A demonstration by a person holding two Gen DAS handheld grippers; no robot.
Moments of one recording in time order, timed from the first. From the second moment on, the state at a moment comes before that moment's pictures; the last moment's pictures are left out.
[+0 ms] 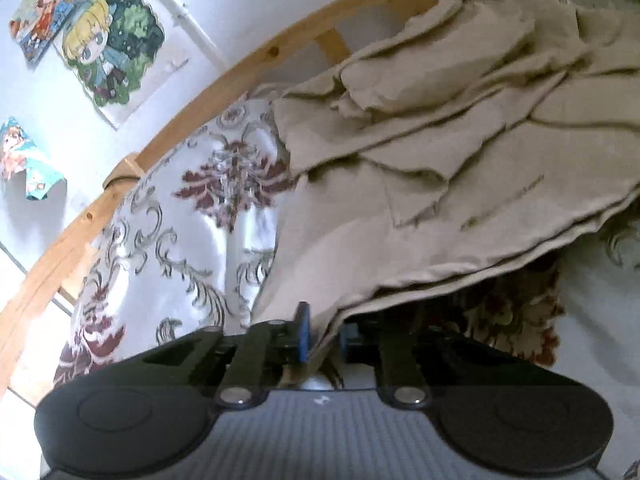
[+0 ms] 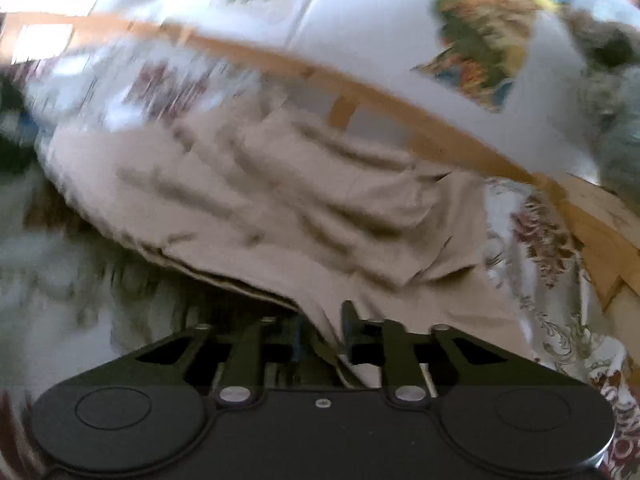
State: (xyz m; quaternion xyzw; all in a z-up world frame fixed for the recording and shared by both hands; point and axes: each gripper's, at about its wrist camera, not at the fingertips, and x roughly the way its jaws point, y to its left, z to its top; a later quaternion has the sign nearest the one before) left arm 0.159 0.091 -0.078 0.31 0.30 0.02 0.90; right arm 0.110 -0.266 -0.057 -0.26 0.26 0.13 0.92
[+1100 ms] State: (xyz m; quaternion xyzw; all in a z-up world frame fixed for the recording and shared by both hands) left arm 0.121 0.136 0.087 0.20 0.30 -0.05 0.93; right arm 0.058 -0.288 0.082 -0.37 0.21 0.05 0.90
